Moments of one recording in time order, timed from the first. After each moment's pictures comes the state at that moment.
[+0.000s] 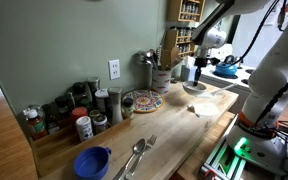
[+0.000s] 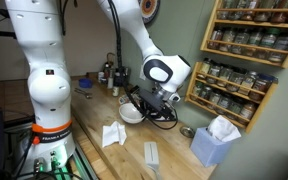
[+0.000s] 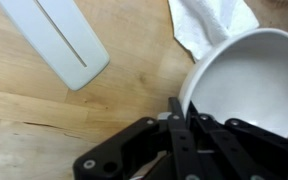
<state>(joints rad) -0.19 -0.14 -0.36 -2.55 0.21 2.16 -1.04</state>
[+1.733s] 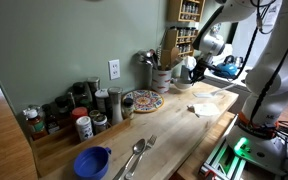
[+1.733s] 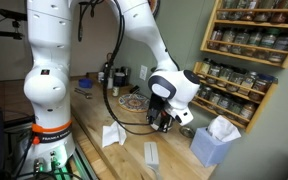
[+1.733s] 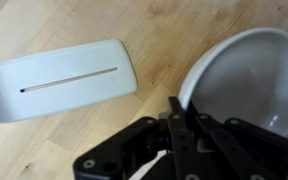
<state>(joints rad) -0.30 0.06 -0.34 -2.48 0.56 2.41 -0.21</state>
